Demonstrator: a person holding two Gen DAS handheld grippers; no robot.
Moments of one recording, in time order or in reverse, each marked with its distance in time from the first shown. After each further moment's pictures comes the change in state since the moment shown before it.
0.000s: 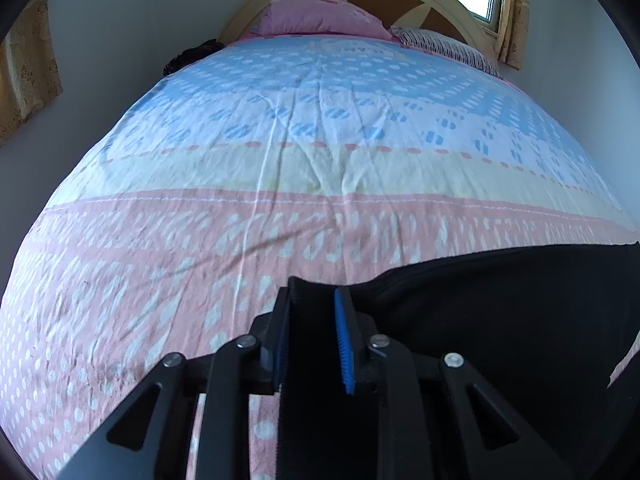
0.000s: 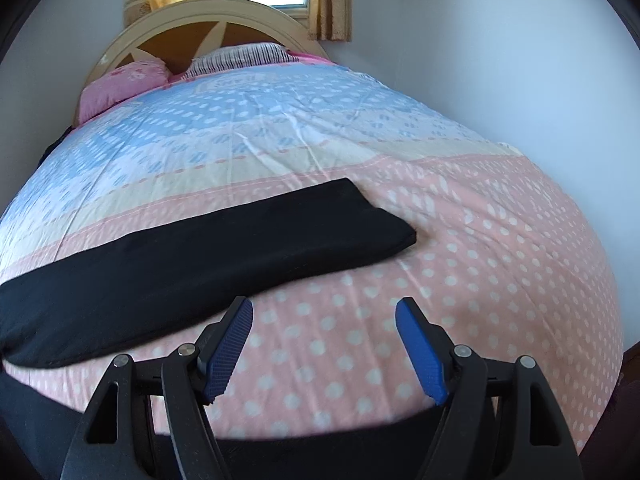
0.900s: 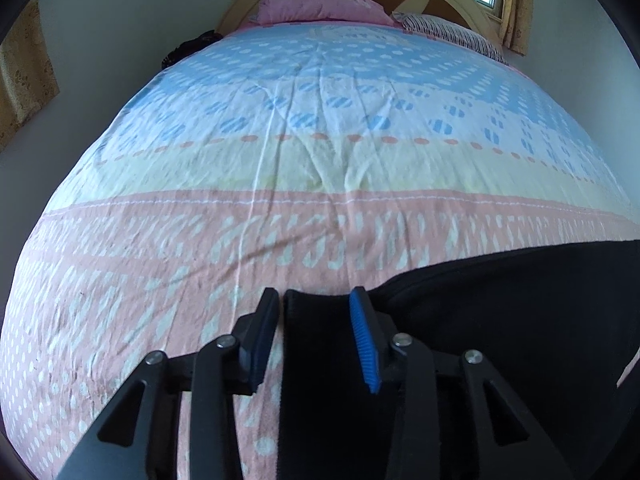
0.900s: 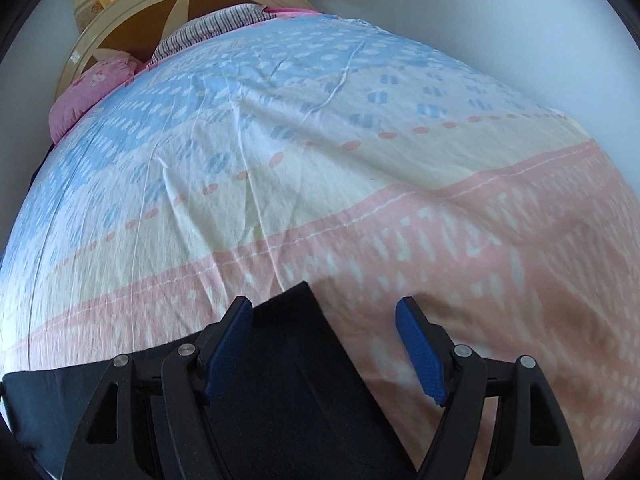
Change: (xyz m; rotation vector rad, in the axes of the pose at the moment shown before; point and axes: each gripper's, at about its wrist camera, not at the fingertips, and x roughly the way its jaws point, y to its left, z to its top) left arm 0.019 -0.003 0.015 0.040 0.050 0.017; right arm 0.154 -0.042 0.107 0.082 0.184 0.089
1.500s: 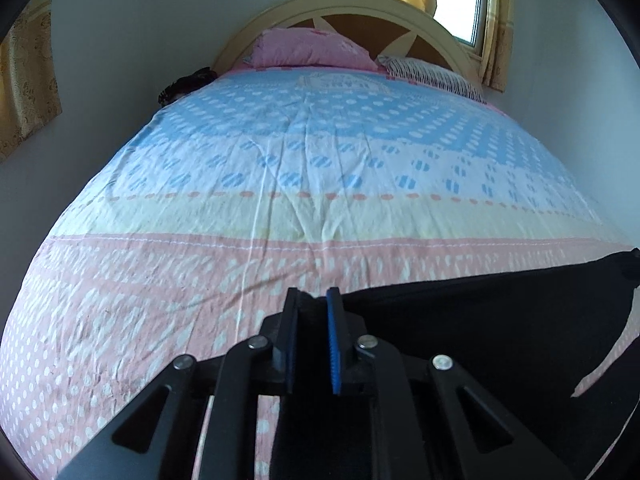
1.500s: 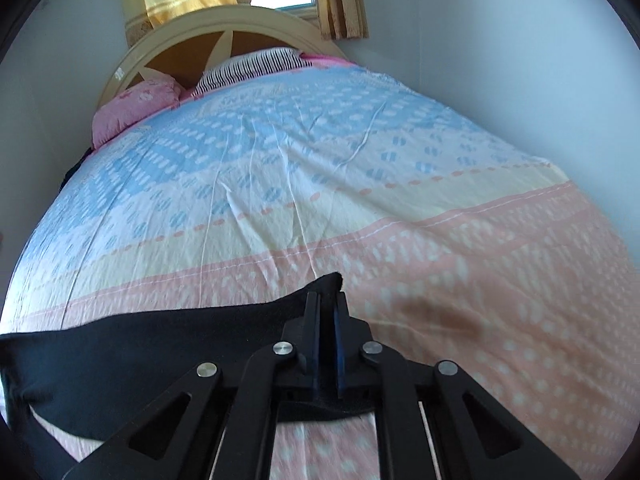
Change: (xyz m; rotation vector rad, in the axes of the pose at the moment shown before) left arm -0.058 0.007 -0.002 -0.029 -0.171 -0.069; right arm -0.104 -0.004 -0.037 -0.077 -0.189 0.072
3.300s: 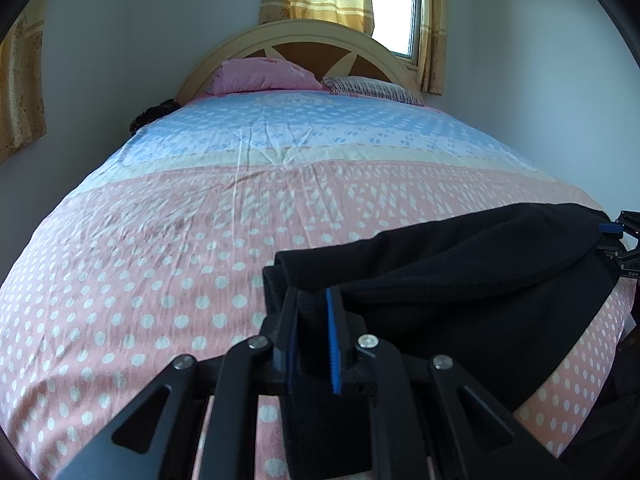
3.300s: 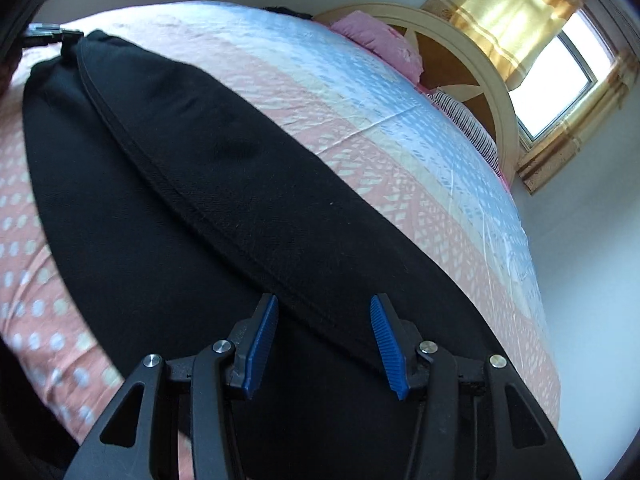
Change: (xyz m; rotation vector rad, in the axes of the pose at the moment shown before) left arm -0.084 0.010 -0.141 0.120 -0.120 -0.146; right arm -0.099 0.314 -0.251 -0.983 -0.036 0.012
